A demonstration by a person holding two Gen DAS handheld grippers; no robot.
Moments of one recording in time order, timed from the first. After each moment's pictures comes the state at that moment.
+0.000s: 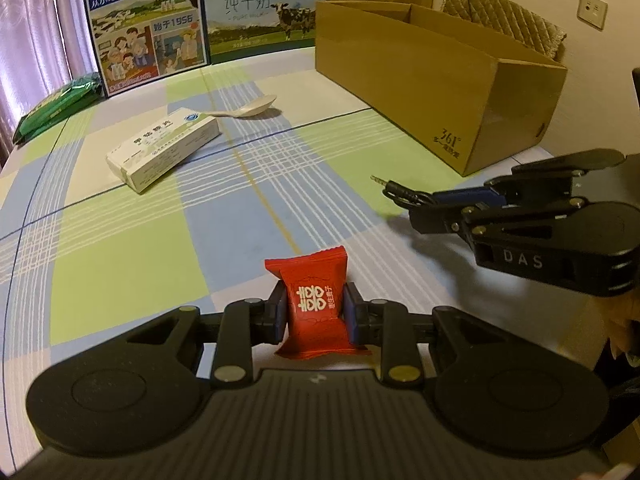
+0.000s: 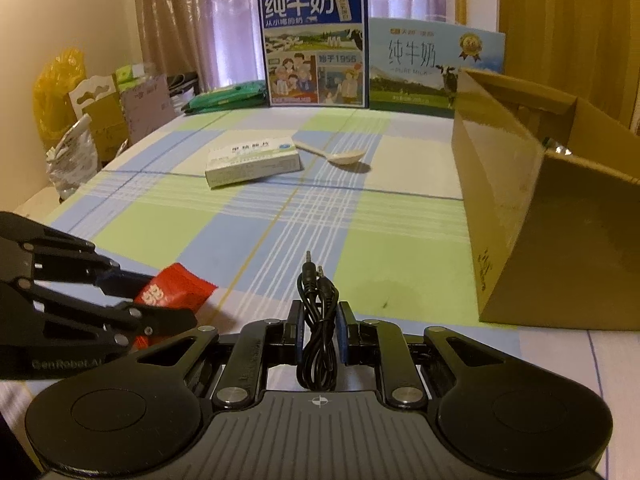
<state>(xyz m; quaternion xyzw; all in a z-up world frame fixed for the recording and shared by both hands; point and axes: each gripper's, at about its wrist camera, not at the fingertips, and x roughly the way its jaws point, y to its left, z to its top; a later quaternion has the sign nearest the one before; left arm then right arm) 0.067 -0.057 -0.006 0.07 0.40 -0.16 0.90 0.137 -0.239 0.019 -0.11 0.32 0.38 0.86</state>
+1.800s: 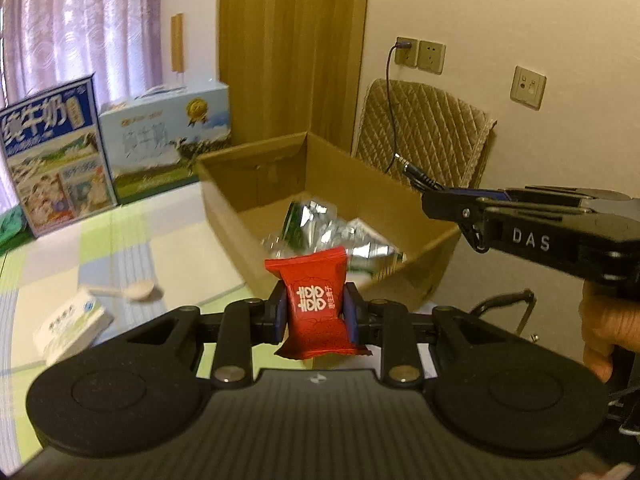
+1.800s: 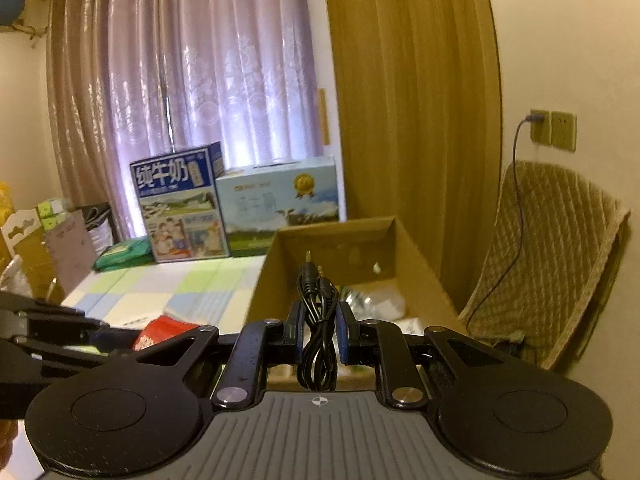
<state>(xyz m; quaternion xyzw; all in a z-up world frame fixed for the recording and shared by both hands) 0.119 -0.207 0.134 0.05 0.30 -0.24 0.92 0.201 -0.390 0.176 -0.01 0.21 0.27 0.94</state>
